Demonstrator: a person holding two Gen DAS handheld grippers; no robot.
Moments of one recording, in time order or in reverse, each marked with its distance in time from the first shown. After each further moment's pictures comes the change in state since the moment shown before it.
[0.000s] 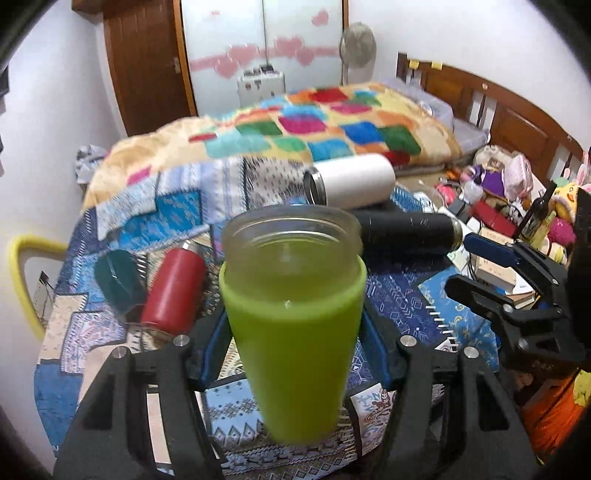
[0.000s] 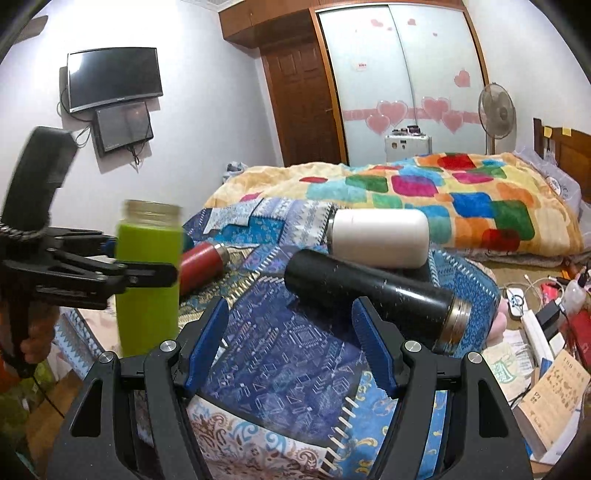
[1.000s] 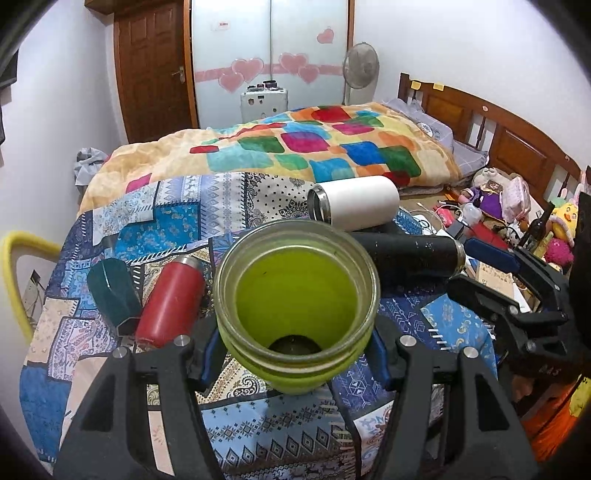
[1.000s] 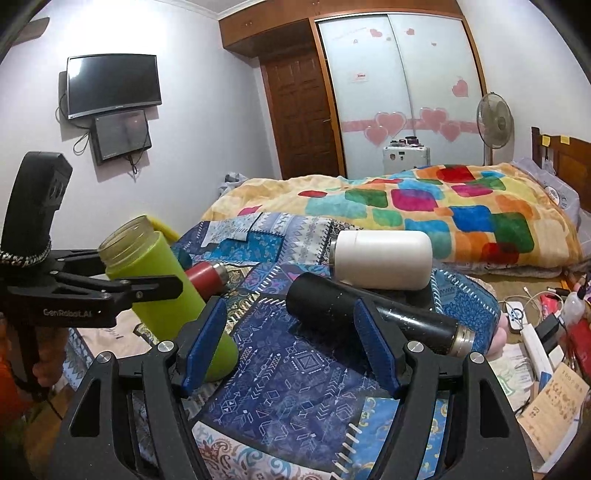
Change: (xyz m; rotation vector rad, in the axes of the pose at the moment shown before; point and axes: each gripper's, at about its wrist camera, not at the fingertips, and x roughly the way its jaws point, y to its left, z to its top) left arm 0.017 0.010 0.005 -0.044 -0.063 -0.032; right arm 0.009 0.004 0.011 -0.001 -0.036 -0.015
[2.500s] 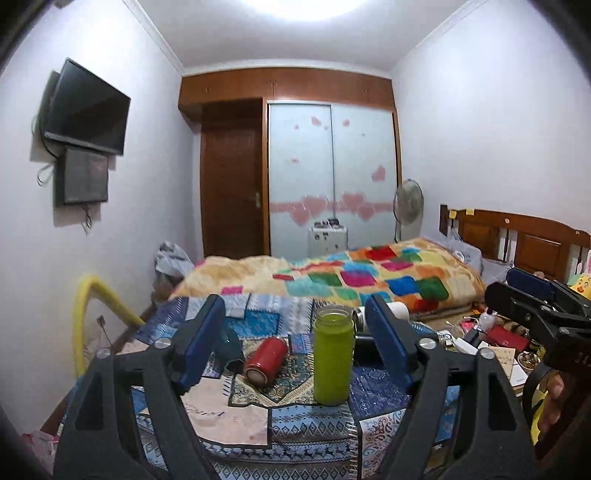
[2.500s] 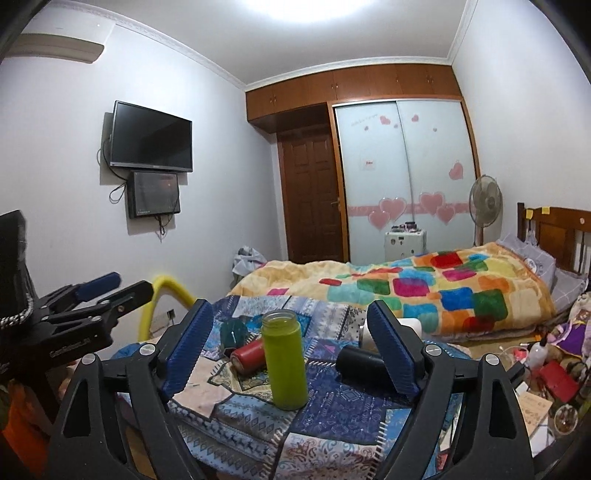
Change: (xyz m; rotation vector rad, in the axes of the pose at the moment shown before) left arm -0.236 -0.018 -0.083 -0.093 -0.582 0.260; right arm -0.147 0.101 0.021 -0.074 -0.312 -0.032
